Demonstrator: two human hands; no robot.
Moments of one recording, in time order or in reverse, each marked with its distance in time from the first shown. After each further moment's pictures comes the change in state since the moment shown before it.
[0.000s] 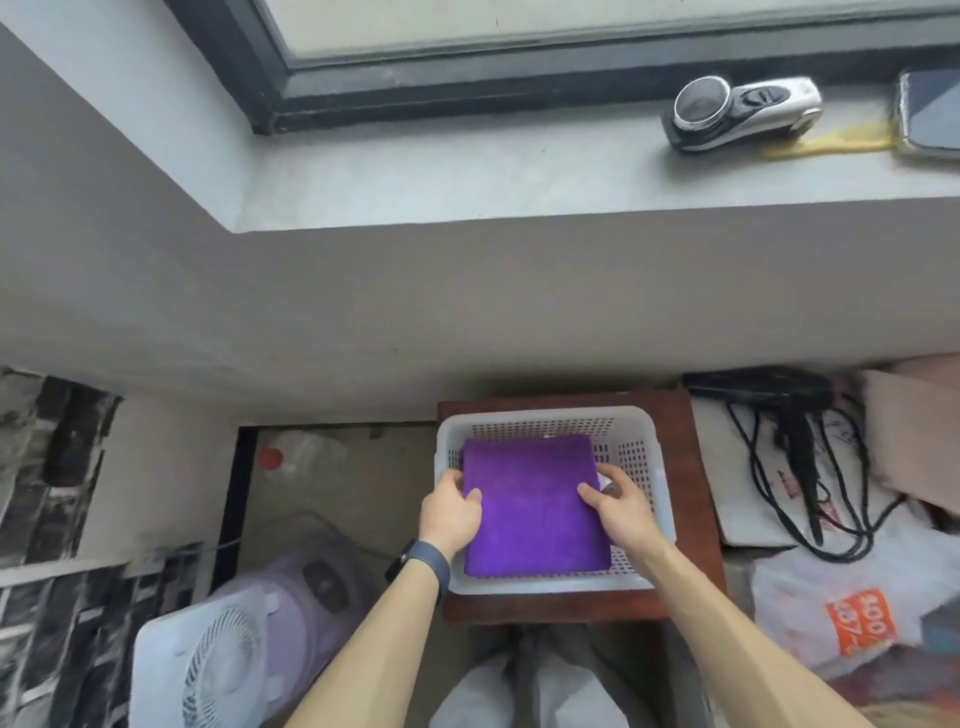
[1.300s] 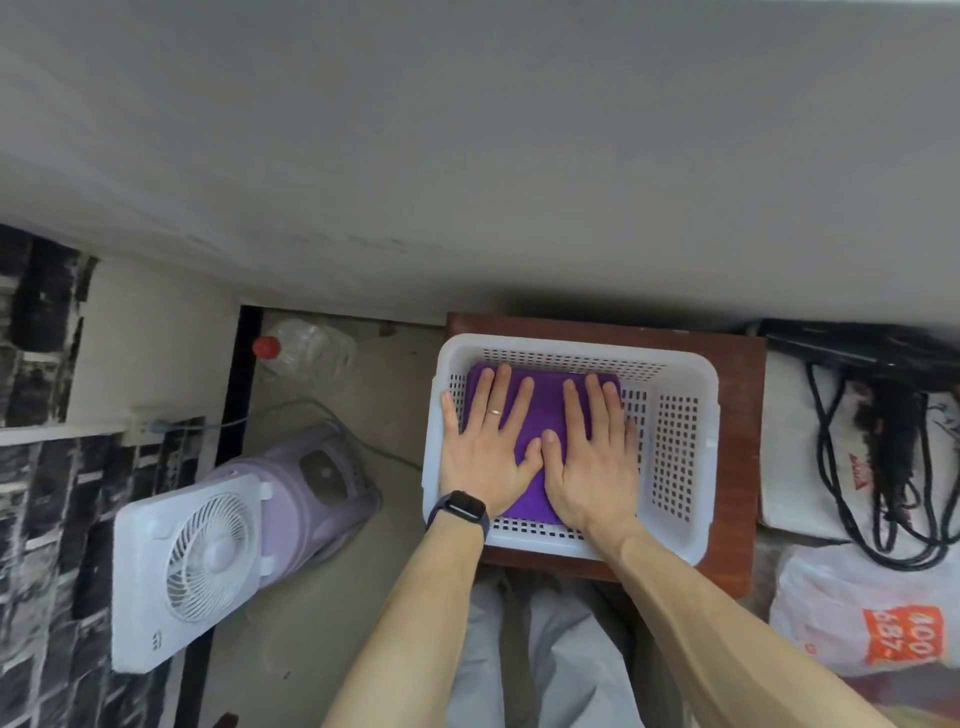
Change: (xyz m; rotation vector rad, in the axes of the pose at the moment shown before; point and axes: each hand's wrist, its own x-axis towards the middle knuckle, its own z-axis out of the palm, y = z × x) left_hand 0.035 -0.013 0.066 0.859 0.276 0.438; right_hand 0.055 0.051 0.056 -1.055 0.224 -0.581
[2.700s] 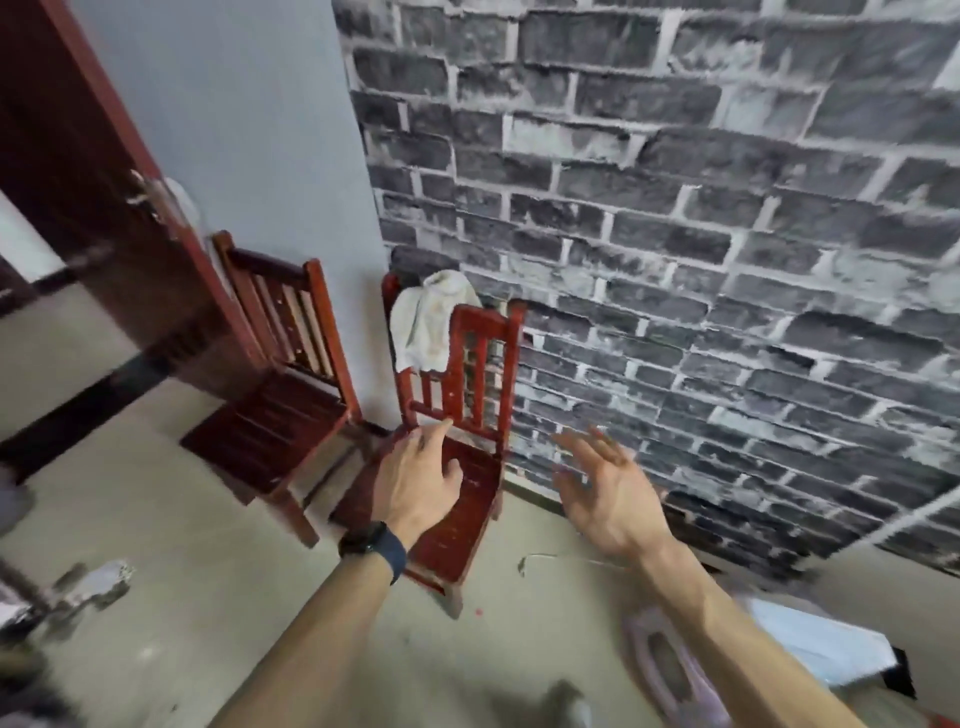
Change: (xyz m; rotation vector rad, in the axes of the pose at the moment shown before) left_hand -0.941 -0.175 0.074 -0.588 0.818 -1.887; right_hand -0.695 -0.495 0.037 -0.159 -0.595 -2.000
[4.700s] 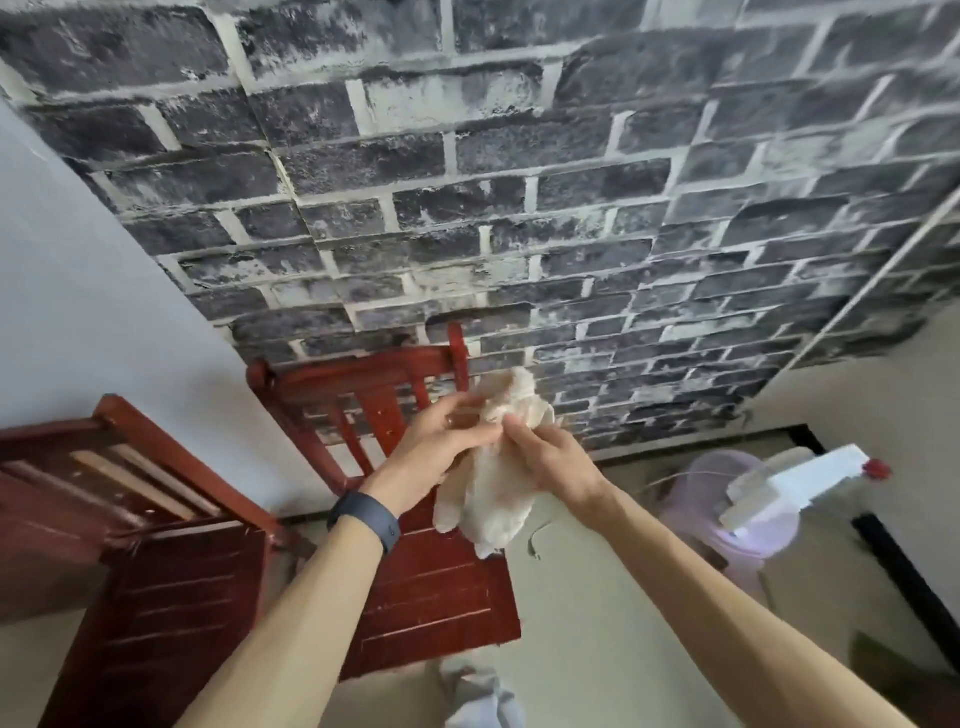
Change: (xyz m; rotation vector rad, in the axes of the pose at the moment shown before) left_hand 0.268 -0.037 0.002 -0.954 -0.933 0.111; right_hand 0.196 -0.059 0.106 0.959 0.154 0.822
